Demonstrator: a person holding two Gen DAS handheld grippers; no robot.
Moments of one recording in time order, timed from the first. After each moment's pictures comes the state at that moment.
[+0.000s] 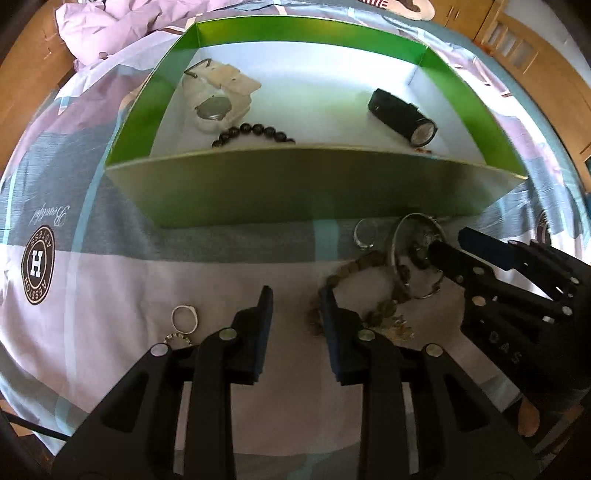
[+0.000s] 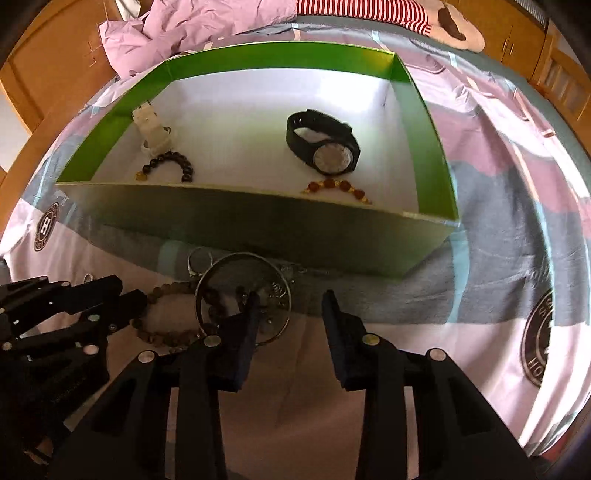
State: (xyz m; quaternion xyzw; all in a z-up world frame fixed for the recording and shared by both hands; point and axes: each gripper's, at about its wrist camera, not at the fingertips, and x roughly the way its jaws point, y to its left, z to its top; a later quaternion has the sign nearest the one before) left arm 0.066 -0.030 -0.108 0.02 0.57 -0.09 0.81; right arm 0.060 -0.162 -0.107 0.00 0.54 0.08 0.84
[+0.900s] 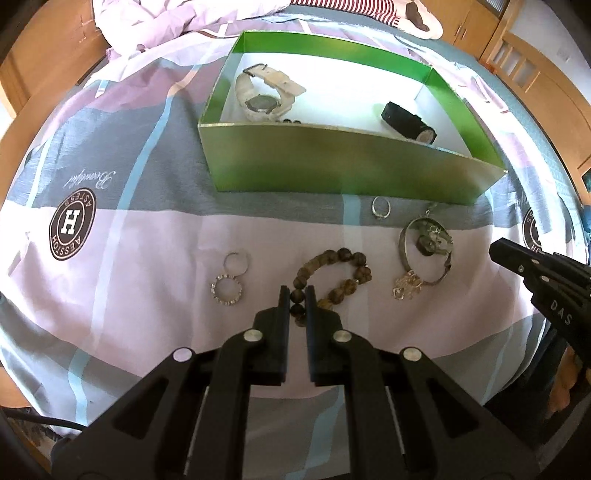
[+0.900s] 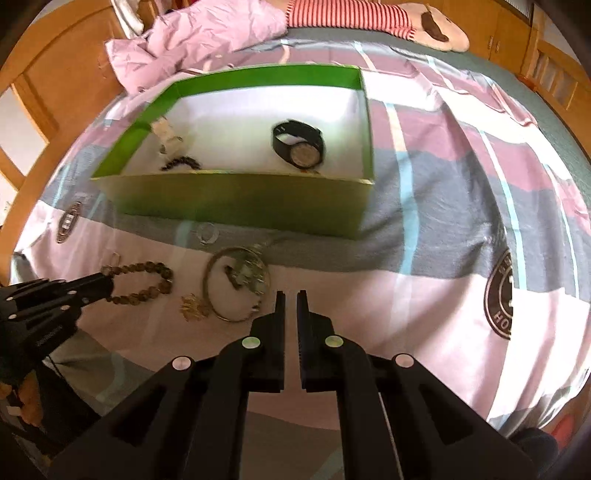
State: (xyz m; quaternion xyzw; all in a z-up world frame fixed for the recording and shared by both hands) left arm 0.024 0.005 -0.084 -0.01 0.56 -0.08 0.83; right arm 0.012 -0.194 -0.075 0.01 0.53 0.06 0.85
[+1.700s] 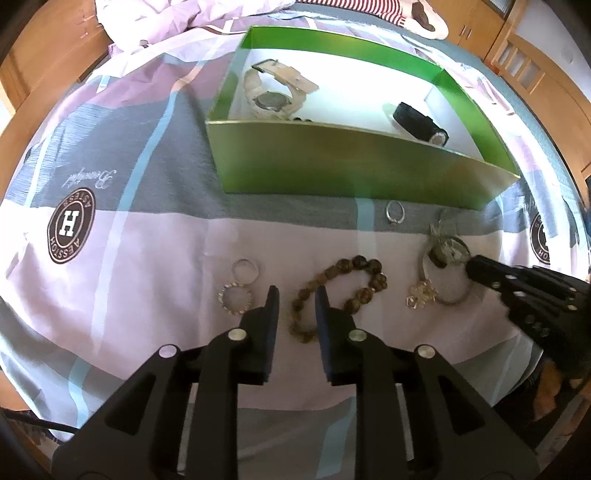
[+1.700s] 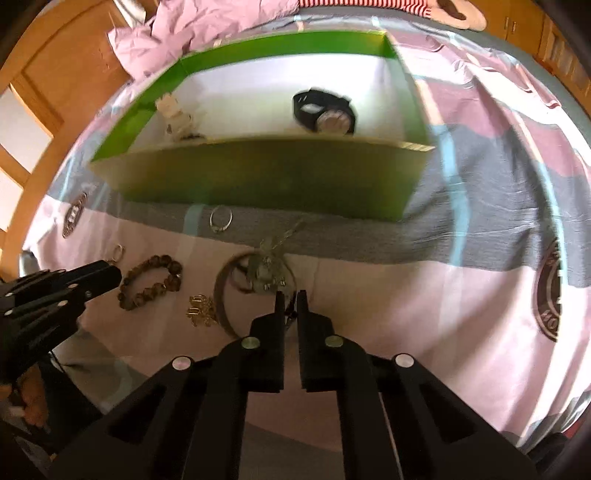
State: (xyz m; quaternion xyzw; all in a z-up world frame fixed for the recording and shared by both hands) left arm 0.033 0.013 -0.090 -0.01 0.56 -0.07 0.83; right arm 0.026 -0.184 -0.097 0.04 0.55 0.10 0.83
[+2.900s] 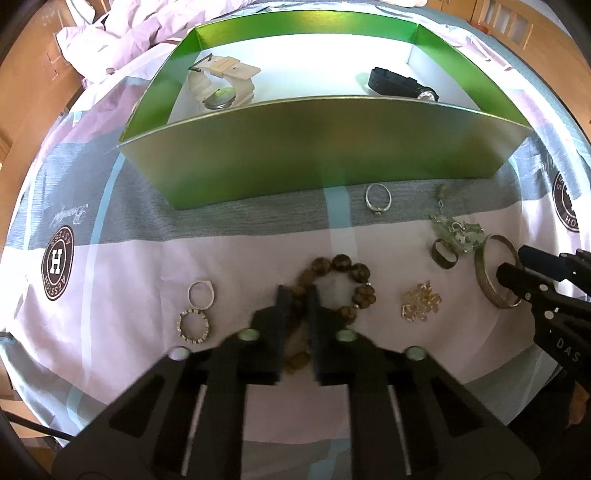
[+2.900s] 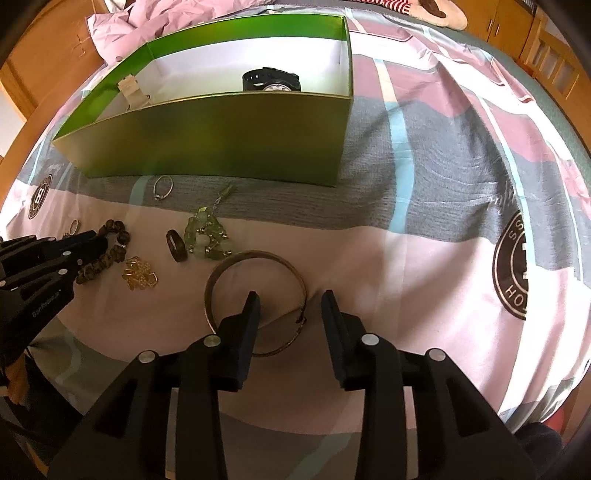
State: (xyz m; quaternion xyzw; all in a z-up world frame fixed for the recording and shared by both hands) left arm 0.045 -0.040 -0.119 0.08 0.56 -0.06 0.82; right arm 0.012 -0.204 -0.115 -0.01 0.57 0.05 0.82
